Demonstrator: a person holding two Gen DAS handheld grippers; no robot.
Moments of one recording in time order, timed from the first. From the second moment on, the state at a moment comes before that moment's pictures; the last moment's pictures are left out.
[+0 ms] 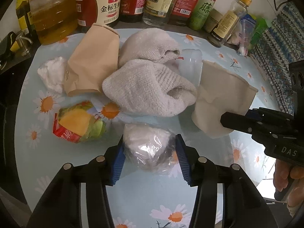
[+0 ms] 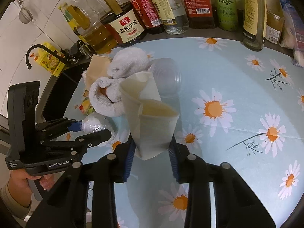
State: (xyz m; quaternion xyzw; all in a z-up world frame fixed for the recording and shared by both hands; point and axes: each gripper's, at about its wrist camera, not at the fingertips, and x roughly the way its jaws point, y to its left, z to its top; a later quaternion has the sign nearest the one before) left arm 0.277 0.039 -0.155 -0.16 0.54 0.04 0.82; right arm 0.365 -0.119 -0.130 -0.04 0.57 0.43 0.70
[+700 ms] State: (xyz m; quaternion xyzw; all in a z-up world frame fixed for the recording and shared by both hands) left arm 0.219 0.029 -0.120 -0.16 0.51 0.03 0.85; right arm 0.311 -0.146 -0.096 -0.03 0.55 0.42 0.72
